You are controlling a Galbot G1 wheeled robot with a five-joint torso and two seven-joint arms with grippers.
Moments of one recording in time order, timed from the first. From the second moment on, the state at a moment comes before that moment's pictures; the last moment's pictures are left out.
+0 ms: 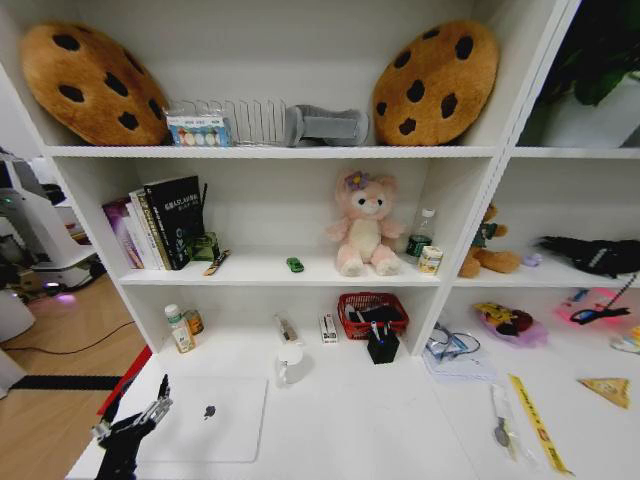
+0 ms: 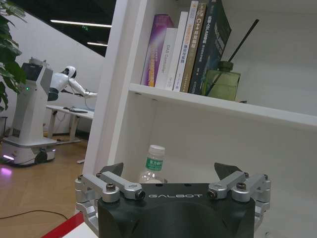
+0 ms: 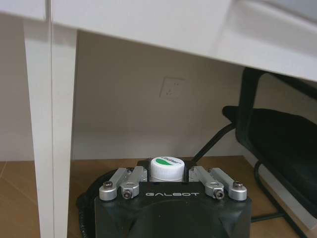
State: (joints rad) left arm 2.03 -1.46 -0.86 -2.34 -0.53 -0.15 -0.09; right arm -1.64 1.31 0.69 0.87 0.20 0.65 0.11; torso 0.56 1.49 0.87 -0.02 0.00
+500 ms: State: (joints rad) left arm 1.98 -1.44 -0.83 -2.40 -0.50 -0.08 -0.14; right arm -1.37 1.22 0.63 0.63 0.29 0.62 0.06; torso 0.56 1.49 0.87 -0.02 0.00
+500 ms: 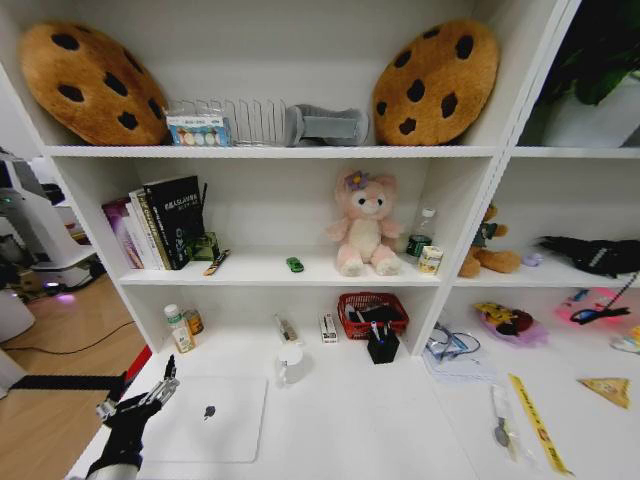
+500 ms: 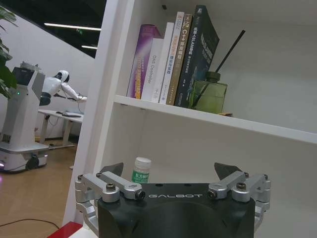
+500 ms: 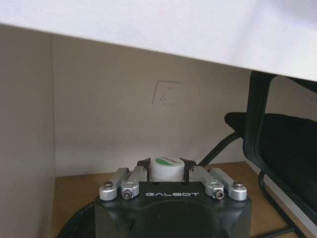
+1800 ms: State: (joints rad) left arm 1.98 -1.47 -0.83 -2.35 -0.52 -0.15 -0.10; right arm -1.92 1.39 0.85 1.03 0.18 0.80 -0.06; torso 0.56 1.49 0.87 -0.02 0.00
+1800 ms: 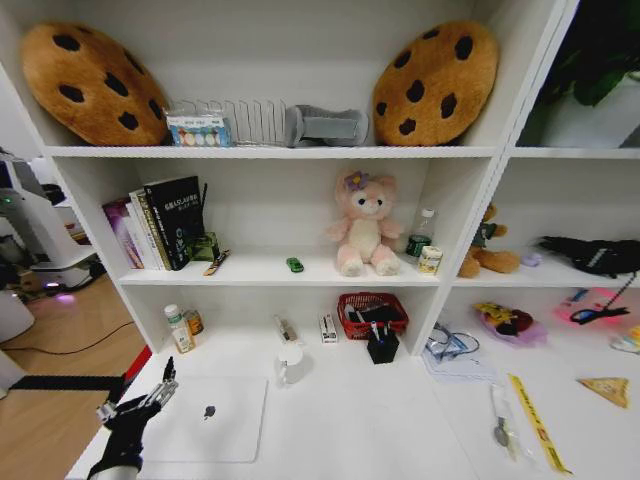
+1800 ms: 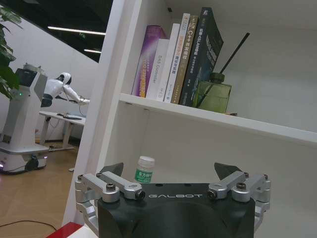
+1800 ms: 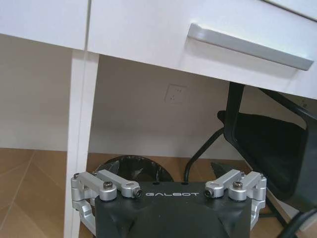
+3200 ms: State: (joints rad) left arm 1.96 -1.47 -0.85 -2.36 -0.47 -0.13 -0.12; right arm -2.08 1.16 0.97 2.24 0.60 0.31 0.11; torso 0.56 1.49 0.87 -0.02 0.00
